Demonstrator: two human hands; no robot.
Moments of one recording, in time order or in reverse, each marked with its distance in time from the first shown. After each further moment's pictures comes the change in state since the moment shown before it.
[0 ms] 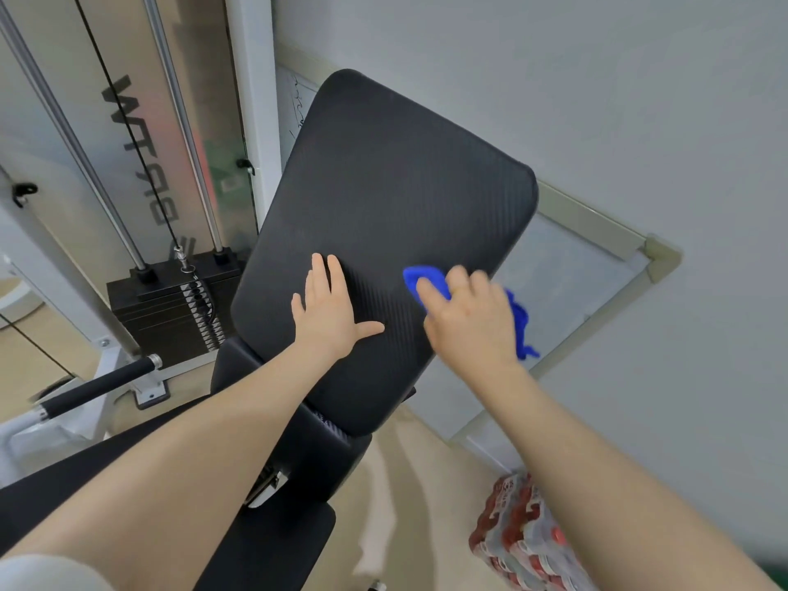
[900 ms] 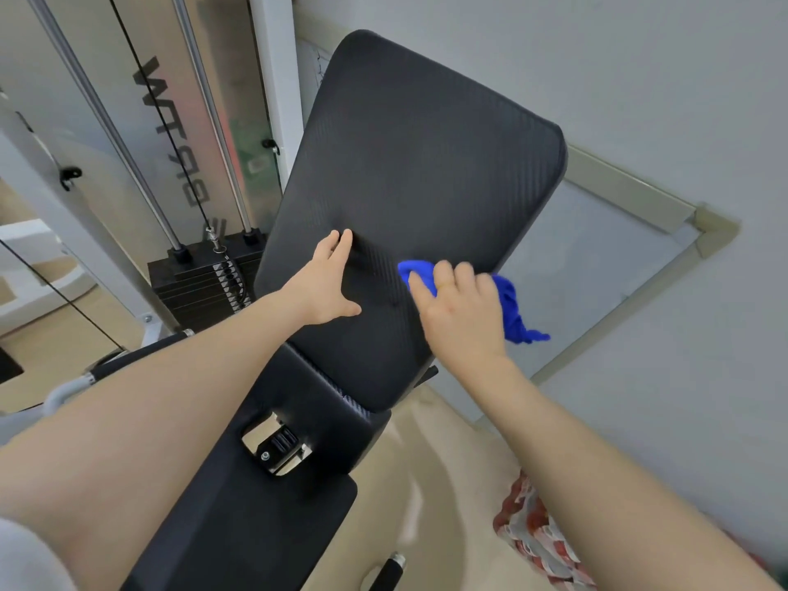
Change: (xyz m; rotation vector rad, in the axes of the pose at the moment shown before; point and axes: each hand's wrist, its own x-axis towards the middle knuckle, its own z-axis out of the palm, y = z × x) left_hand 0.008 -0.030 -0.031 -0.048 -0.237 0.150; right_hand -0.013 -0.028 0.008 -0.062 -0.123 -0.104
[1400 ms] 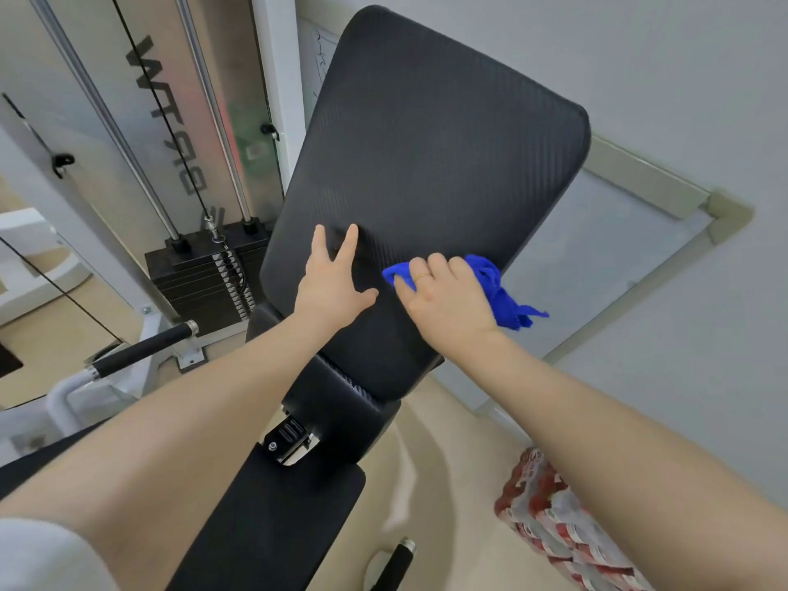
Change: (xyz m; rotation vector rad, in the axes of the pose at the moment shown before) left_hand -0.007 -0.004 0.026 -0.072 0.252 -0.101; right_hand 0.016 -0.021 -0.013 -0.019 -0.308 -0.287
